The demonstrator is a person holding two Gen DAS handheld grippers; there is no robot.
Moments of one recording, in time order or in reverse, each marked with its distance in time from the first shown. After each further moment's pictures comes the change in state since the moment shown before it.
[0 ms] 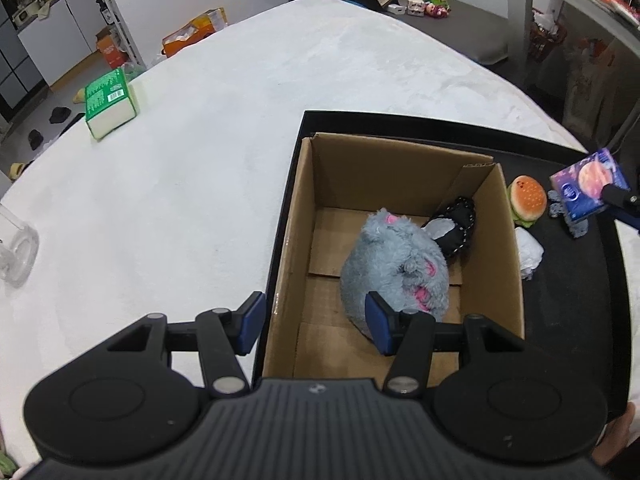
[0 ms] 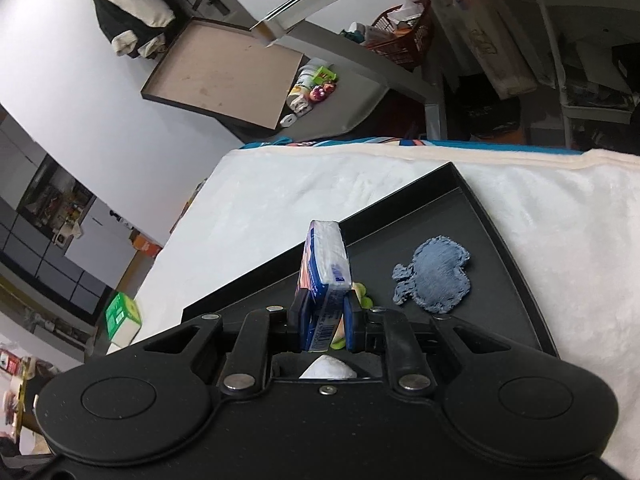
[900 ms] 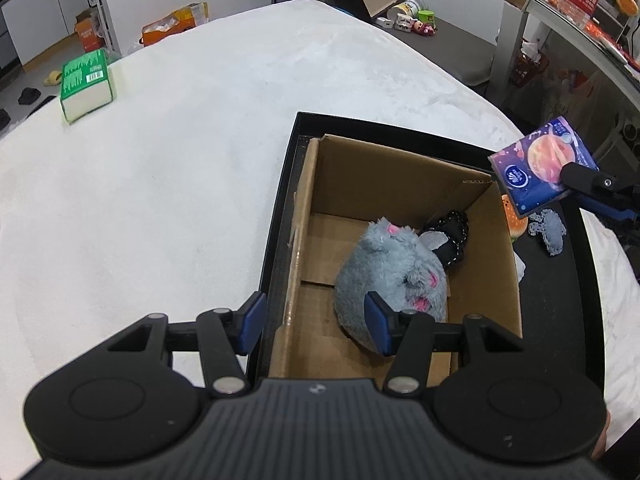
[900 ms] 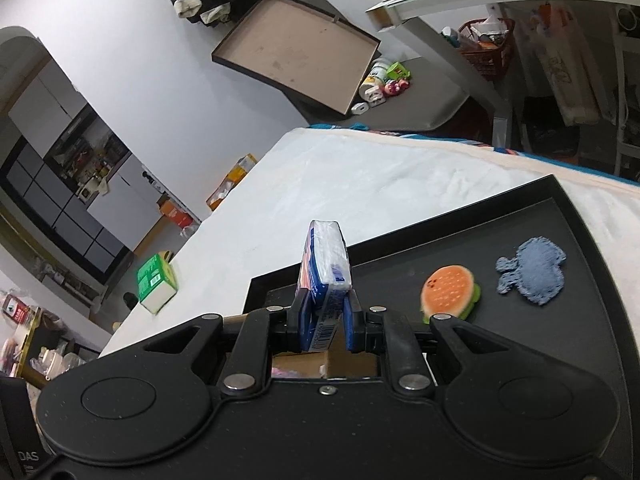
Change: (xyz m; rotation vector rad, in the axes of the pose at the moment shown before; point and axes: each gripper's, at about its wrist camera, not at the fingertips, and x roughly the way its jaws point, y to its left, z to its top) left arm 0.017 0.034 -0.003 -0.062 -0.025 -0.152; right arm -0.003 0.098 -0.022 -0.150 0.019 0.057
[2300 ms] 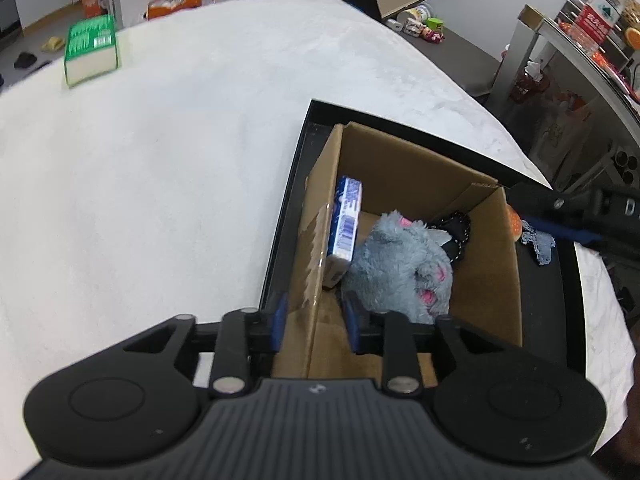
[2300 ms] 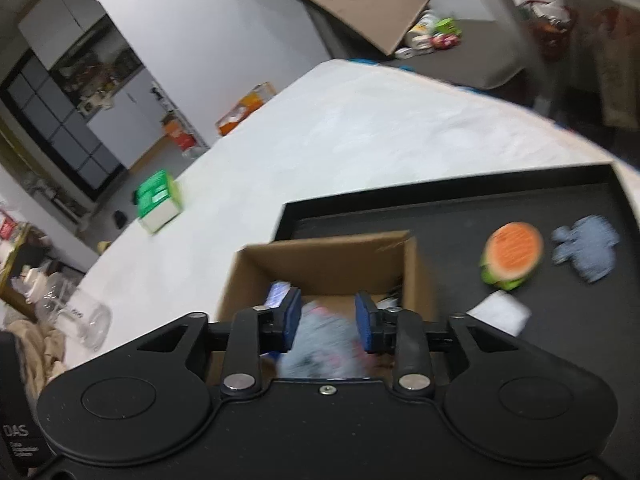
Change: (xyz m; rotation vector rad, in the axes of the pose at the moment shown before) left arm -0.003 0.024 -0.008 -0.078 0.008 -0.063; right arm 0.027 0.063 -0.016 -0.162 0.179 -0.053
